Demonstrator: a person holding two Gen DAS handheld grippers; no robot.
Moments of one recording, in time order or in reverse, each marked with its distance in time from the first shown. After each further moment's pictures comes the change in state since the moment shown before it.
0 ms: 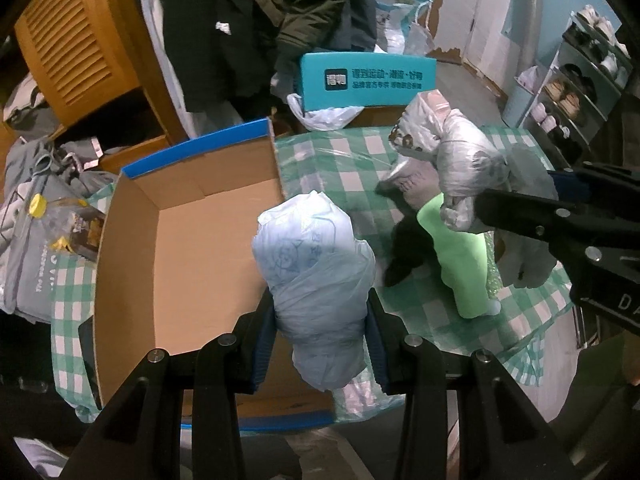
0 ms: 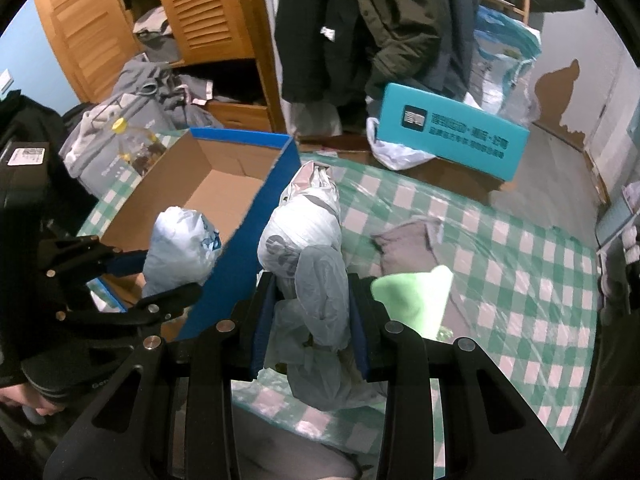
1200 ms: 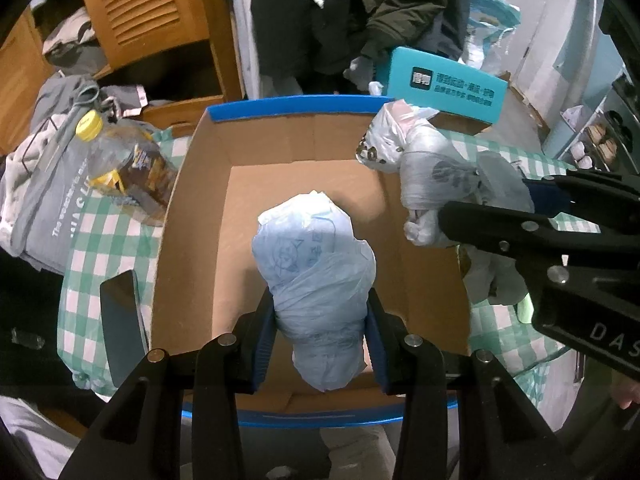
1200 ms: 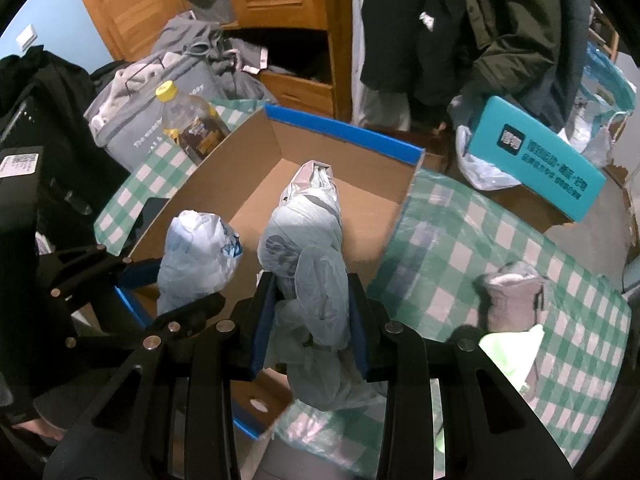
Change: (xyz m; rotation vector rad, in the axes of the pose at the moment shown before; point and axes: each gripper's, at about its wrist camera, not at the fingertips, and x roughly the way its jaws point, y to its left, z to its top) left arm 0.014 0.107 -0.028 -0.176 0.036 0.048; right arm 0.077 0.106 0.051 -0.128 0.106 0.097
